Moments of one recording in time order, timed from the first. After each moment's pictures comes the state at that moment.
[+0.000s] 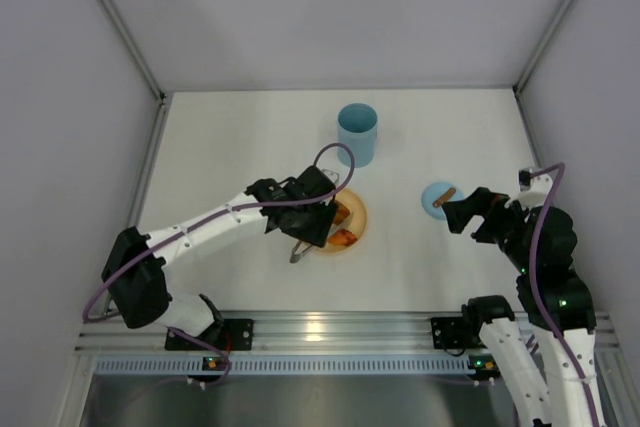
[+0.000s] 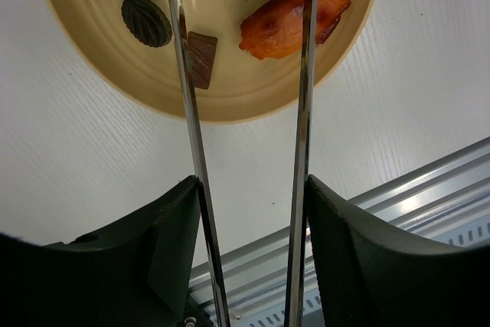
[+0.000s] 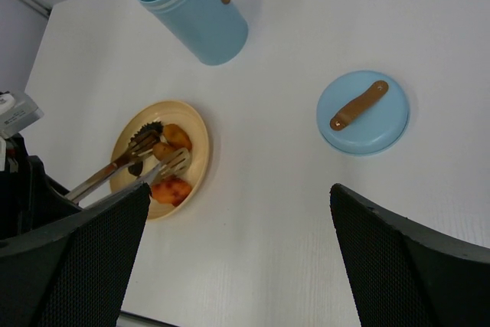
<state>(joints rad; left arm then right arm) -0.89 1.45 1.15 -0.82 -0.07 -0.46 0.10 0.39 0.82 -0.75 -0.14 0.41</state>
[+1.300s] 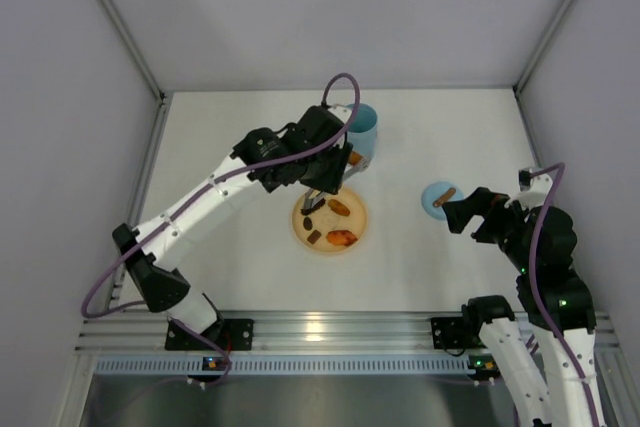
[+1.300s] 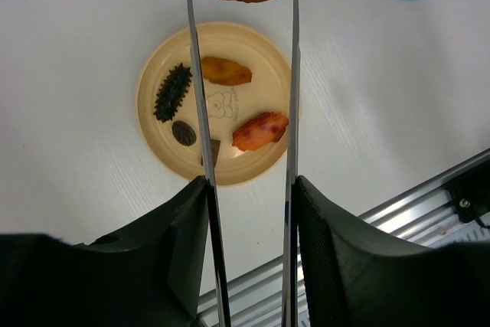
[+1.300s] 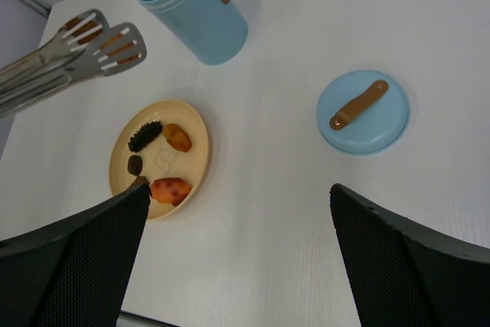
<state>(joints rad) -0.89 1.57 1.74 -1.07 -0.18 -0.39 0.10 0.39 0.82 -0.75 -0.14 0.40</state>
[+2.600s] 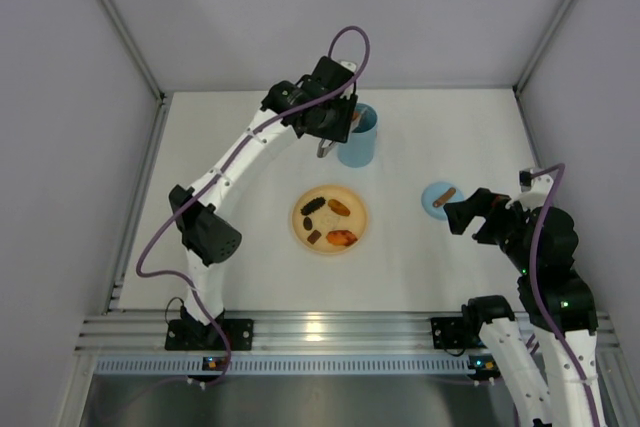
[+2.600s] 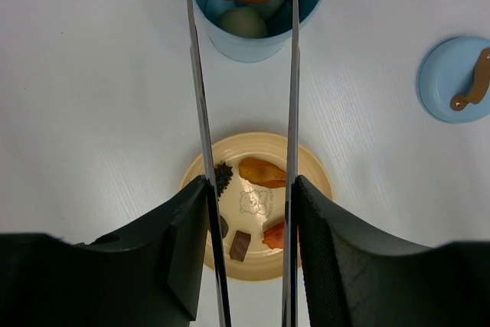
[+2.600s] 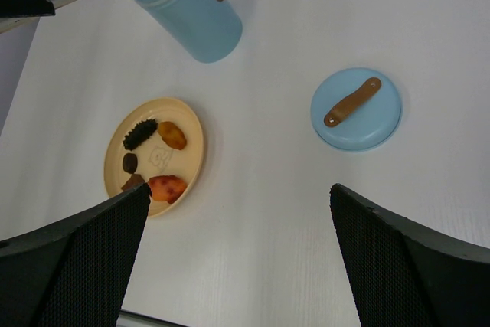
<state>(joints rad) -0.70 1.98 2.23 -1.10 -0.18 -0.31 0.10 0.40 0.83 -0.78 -0.13 0.39</state>
